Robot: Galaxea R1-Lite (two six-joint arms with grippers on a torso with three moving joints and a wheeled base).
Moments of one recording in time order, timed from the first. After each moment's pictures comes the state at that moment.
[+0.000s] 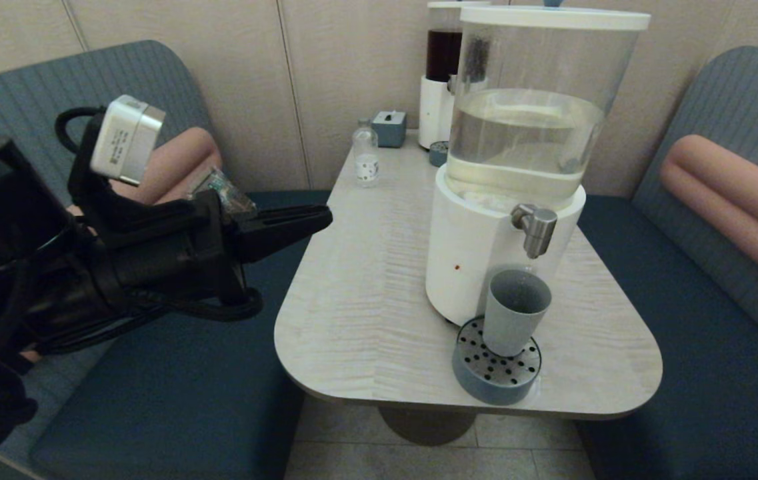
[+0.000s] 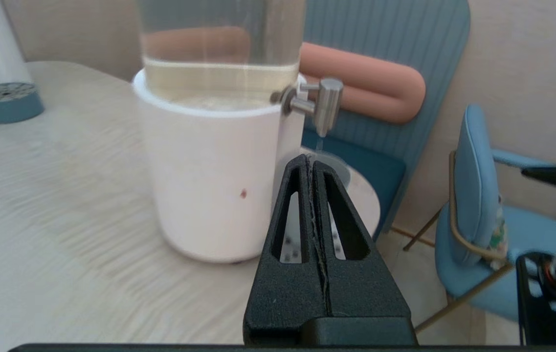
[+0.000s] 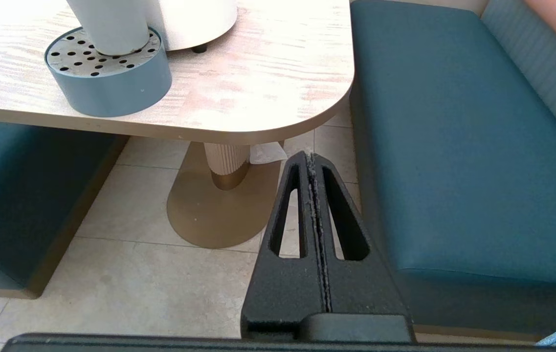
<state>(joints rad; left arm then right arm) -0.35 1.52 -0.71 -1.03 -0.74 -0.10 0.00 0.00 -0.02 0.04 0.00 0.01</state>
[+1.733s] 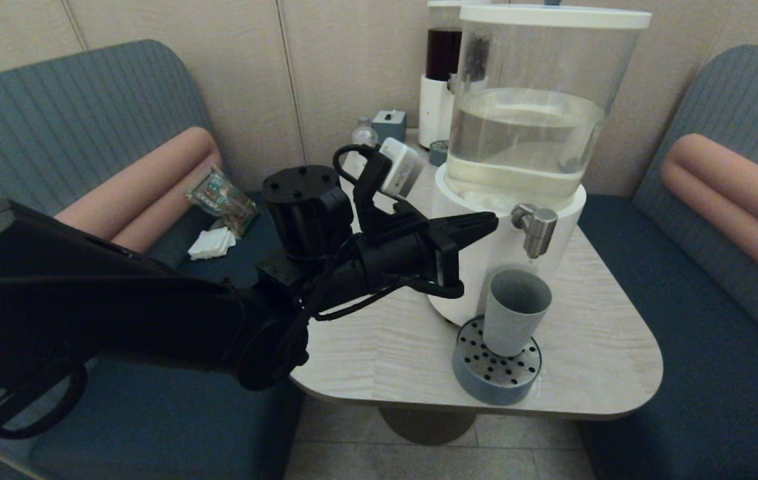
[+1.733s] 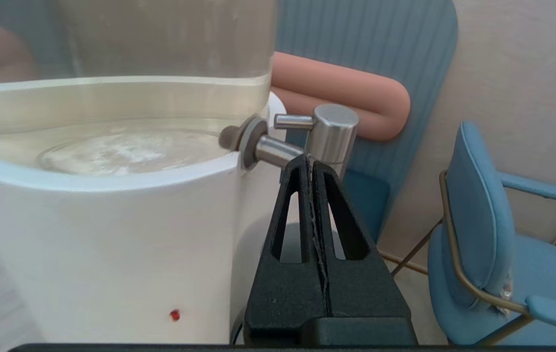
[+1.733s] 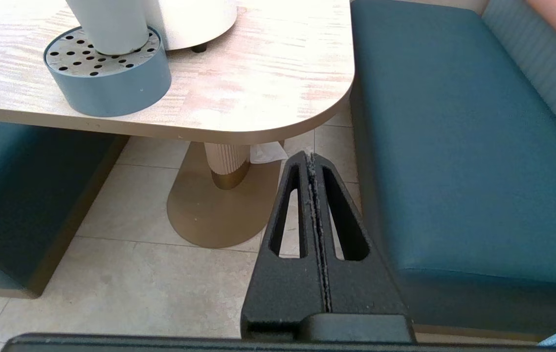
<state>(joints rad) -0.67 2.02 -1.16 -1.09 -0.51 -0.08 0.00 0.00 -0.02 0.04 0.00 0.01</state>
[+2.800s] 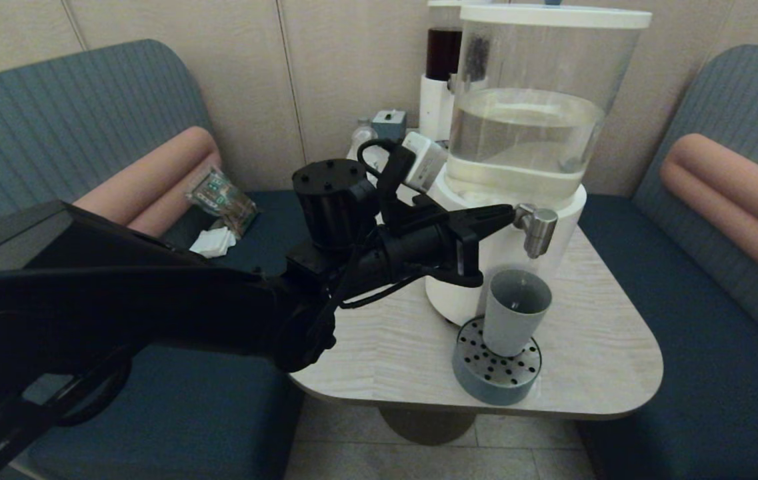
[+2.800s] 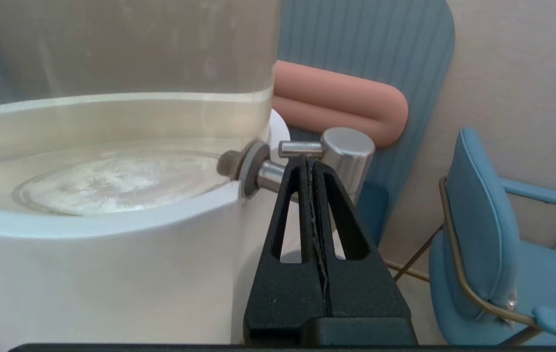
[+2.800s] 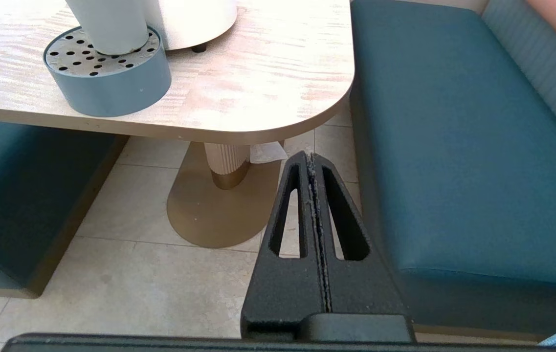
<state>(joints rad) -0.69 2.09 -1.30 -1.04 -0.51 -0.08 0.00 0.00 -0.02 0.03 0.00 0.01</state>
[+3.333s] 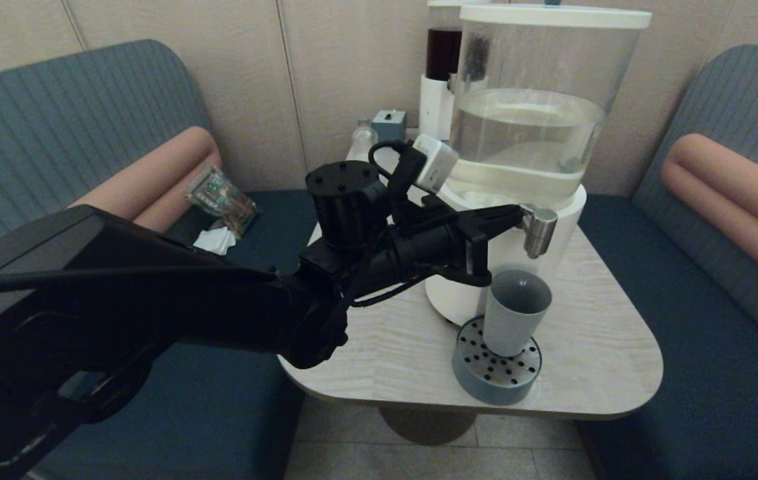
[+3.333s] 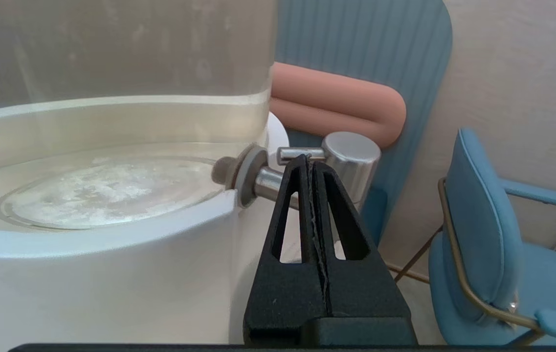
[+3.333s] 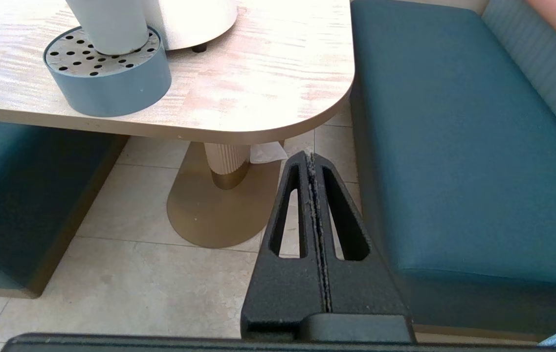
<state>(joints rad) -0.70 2.13 -1.35 -1.03 -0.51 -0.08 0.00 0.00 -0.02 0.04 0.00 0.01</state>
